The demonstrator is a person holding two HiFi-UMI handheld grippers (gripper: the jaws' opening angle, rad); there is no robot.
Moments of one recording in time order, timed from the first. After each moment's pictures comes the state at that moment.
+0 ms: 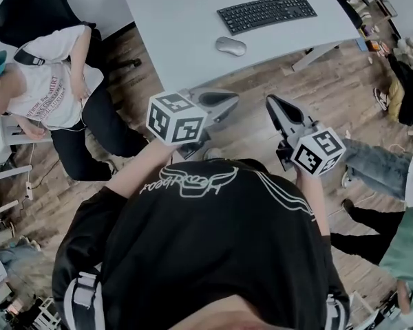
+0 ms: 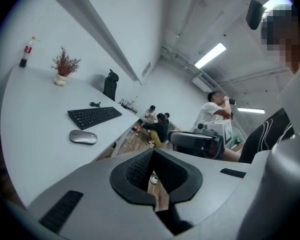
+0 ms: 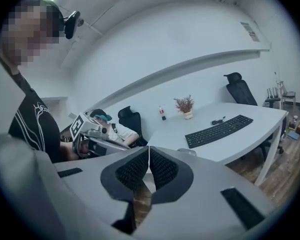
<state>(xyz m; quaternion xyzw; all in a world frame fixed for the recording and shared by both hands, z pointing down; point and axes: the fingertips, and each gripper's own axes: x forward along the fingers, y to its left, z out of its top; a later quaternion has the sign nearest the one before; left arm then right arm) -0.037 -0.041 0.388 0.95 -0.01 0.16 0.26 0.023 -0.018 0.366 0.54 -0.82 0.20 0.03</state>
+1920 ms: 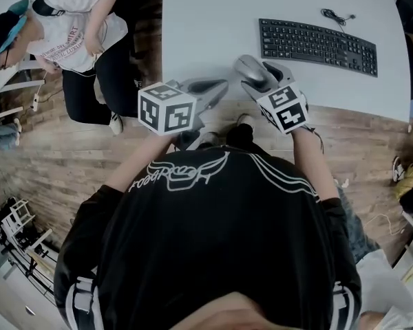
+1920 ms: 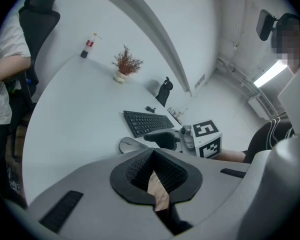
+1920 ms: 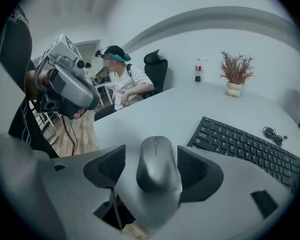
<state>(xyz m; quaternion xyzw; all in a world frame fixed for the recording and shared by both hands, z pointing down) -0.008 -0.212 0.461 0.86 -0.27 0.17 0.39 0.041 -0.248 0.531 0.29 -0.89 0.14 0.33</state>
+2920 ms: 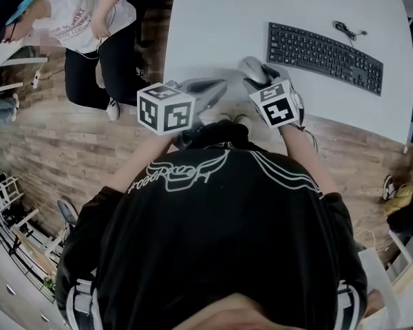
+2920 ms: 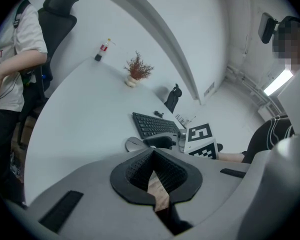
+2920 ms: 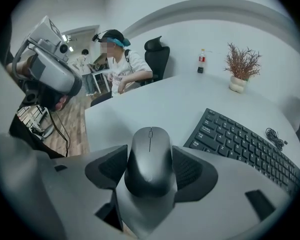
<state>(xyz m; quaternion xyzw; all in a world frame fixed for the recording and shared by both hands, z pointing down) -0.018 -0.216 0.467 0.84 -0.33 0.13 0.41 0.036 -0.260 0.561 0.28 -0.86 0.14 0.40</state>
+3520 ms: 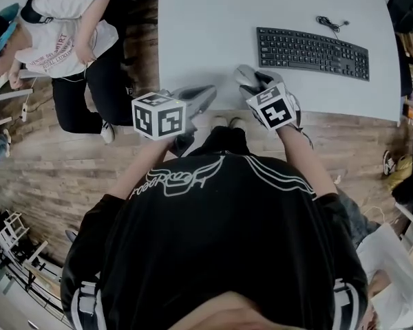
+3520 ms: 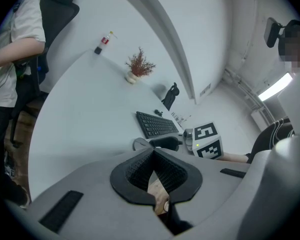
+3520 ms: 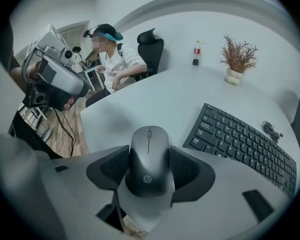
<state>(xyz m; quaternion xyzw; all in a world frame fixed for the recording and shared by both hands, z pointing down) -0.044 -0.227 0.479 0.84 -0.29 0.13 0.44 0.035 -0.256 0.561 0.31 -0.83 0.18 0.43</state>
